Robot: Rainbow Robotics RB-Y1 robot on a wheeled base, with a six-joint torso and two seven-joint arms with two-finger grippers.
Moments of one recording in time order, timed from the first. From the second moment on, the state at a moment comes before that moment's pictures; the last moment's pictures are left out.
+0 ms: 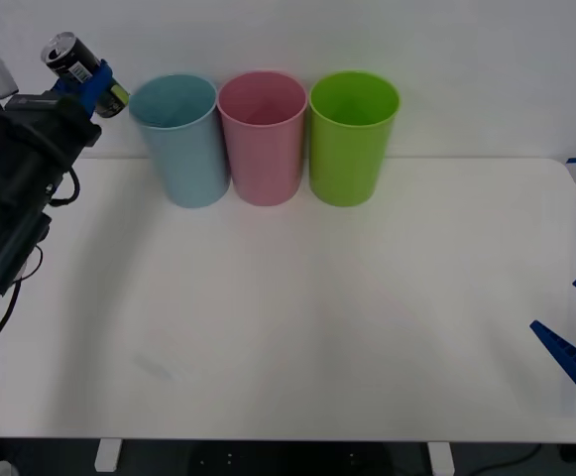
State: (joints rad) right arm 0.35 -0.40 -0.52 -1.66 0.96 -1.22 0.00; left arm -0.43 0.29 0.34 -1.47 -1.35 -0.53 0.30
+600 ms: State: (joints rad) right arm 0.35 -0.40 -0.52 -1.66 0.96 -1.22 0.00; left arm -0.77 0.29 0.35 -1.05 -1.52 -0.52 0.13
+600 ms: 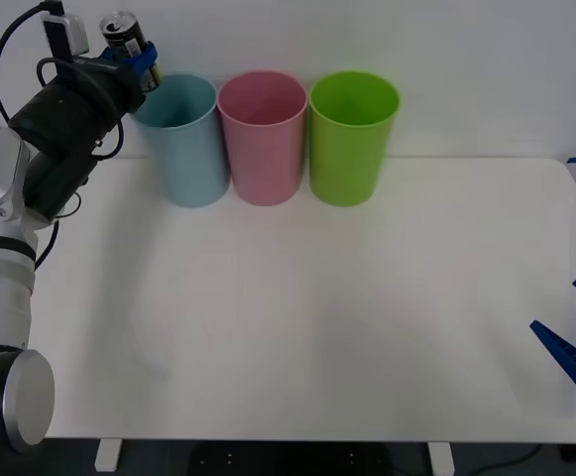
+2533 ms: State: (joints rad) right arm 0.35 -0.40 -0.52 -1.66 0.96 -1.22 0.00; left arm -0.96 0.28 0.31 -0.81 -1.53 -0.44 0.10
